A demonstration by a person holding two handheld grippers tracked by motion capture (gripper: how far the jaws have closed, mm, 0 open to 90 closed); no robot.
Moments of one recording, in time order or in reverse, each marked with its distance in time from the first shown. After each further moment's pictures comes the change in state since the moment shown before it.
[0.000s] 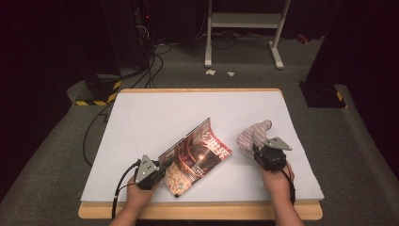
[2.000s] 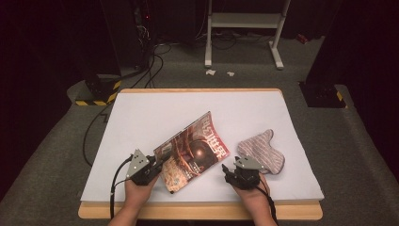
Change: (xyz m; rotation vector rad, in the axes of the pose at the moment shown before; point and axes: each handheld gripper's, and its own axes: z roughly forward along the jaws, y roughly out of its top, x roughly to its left) left arm 0.013 0.023 -0.013 -0.098 -0.010 -0.113; right arm 0.080 -0.032 -0.005 -0.035 0.250 -0.119
